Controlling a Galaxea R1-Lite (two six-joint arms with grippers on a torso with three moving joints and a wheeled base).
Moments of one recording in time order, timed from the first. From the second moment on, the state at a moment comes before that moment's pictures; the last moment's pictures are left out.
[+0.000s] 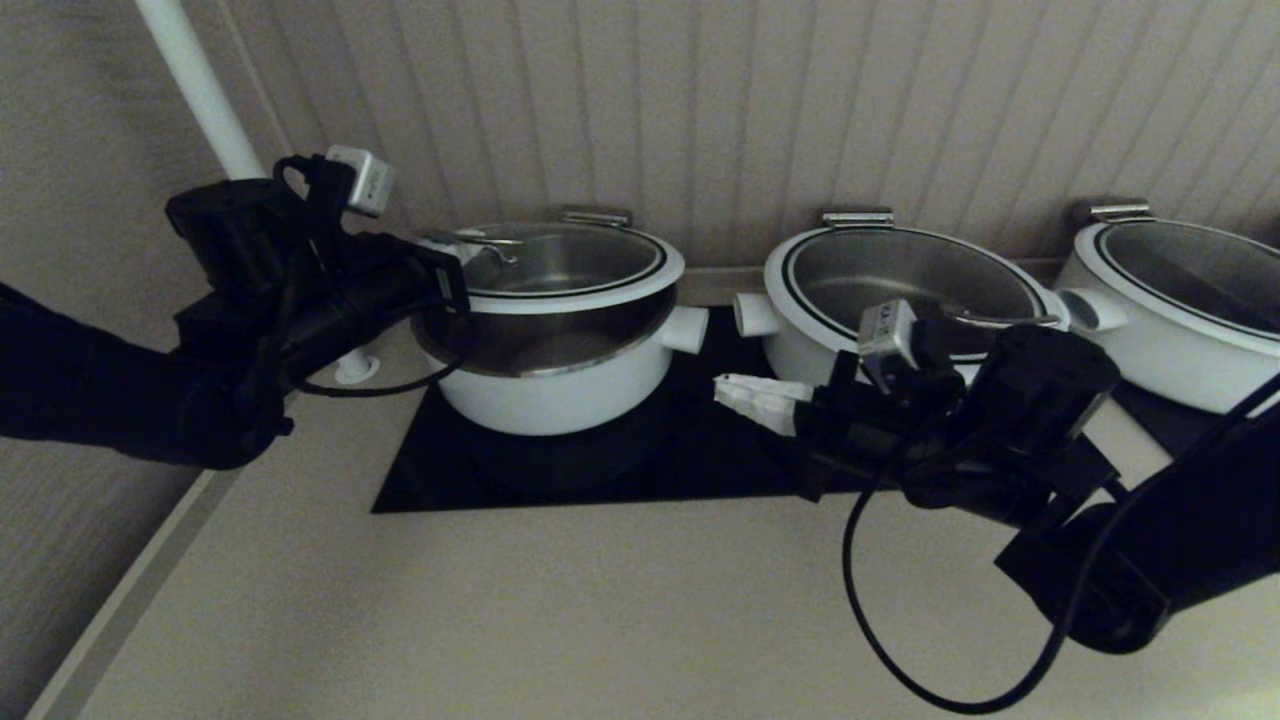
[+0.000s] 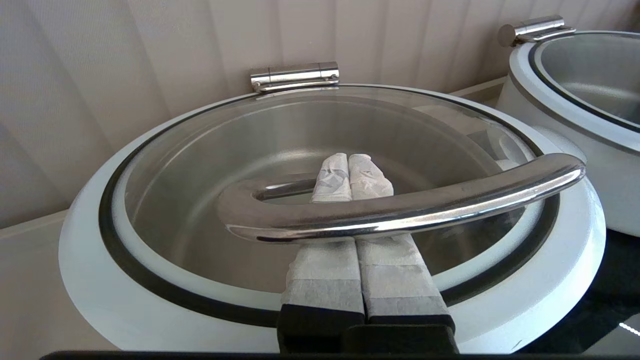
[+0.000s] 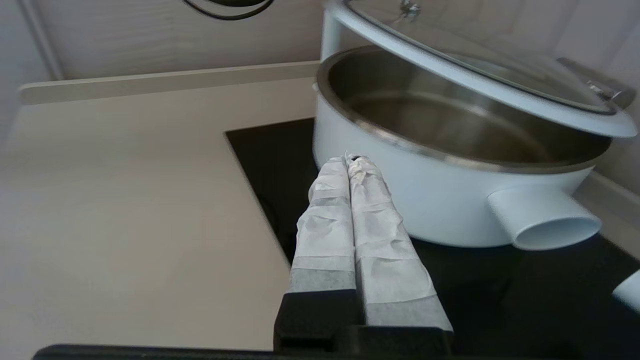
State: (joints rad) left arm -0.17 1.88 -1.06 -0.95 -0.27 0.01; right arm 0.50 1.96 -0.73 -1.40 0.63 -0.15
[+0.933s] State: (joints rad) left arm -0.17 1.88 -1.06 -0.95 -0.27 0.01; right arm 0.52 2.12 -0.92 -1.42 0.52 -0.16
